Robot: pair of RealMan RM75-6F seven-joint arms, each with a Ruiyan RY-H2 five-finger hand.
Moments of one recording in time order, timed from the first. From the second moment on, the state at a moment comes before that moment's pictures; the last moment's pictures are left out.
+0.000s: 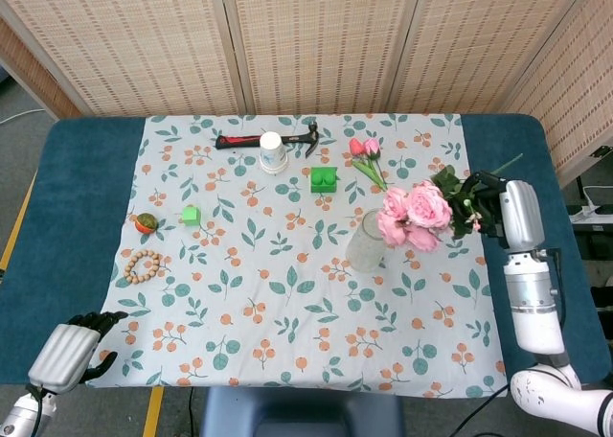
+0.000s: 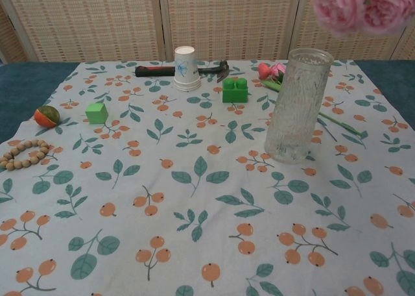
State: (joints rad) left arm -0.15 -1.10 0.12 -1.66 1.63 1.32 0.19; right arm 0.44 -1.19 0.38 -1.72 -1.25 1.31 0.30
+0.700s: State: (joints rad) left arm -0.15 -1.10 0.12 -1.66 1.64 1.32 0.18; right arm 0.52 -1.18 0.44 -1.78 -1.29 1.01 1.14
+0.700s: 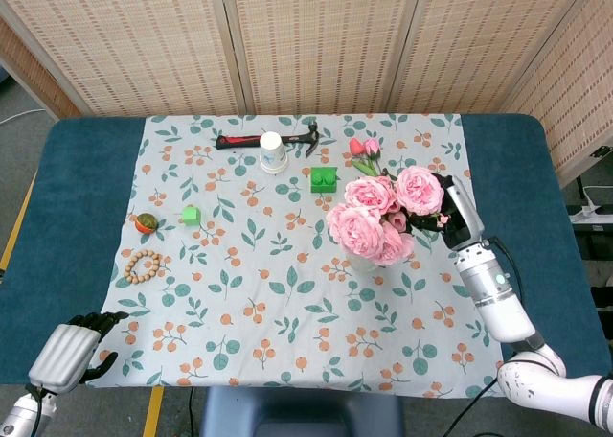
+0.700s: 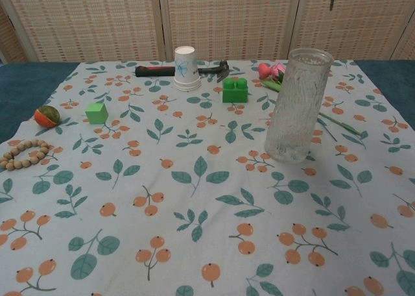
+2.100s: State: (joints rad) left arm -0.15 -1.10 0.12 -1.67 1.65 1.31 0.18; right arm 0.57 -1.10 0.30 -1.75 -1.42 0.96 1.64
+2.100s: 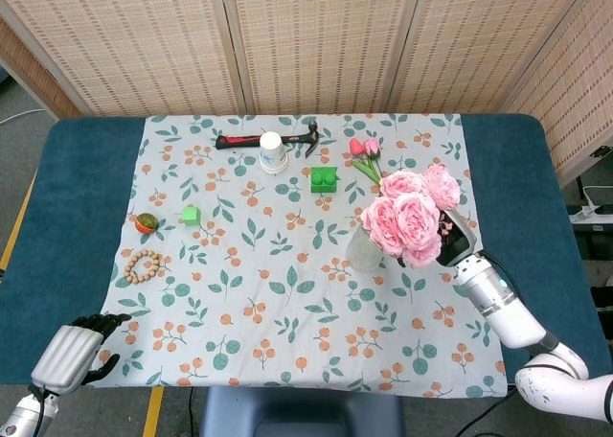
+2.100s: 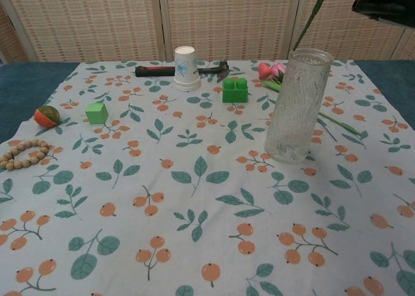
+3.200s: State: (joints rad) left arm -0.15 -1.10 0.13 -1.67 1.65 1.31 0.18; right arm 0.54 -1.07 0.29 -1.76 -1.40 0.95 1.65
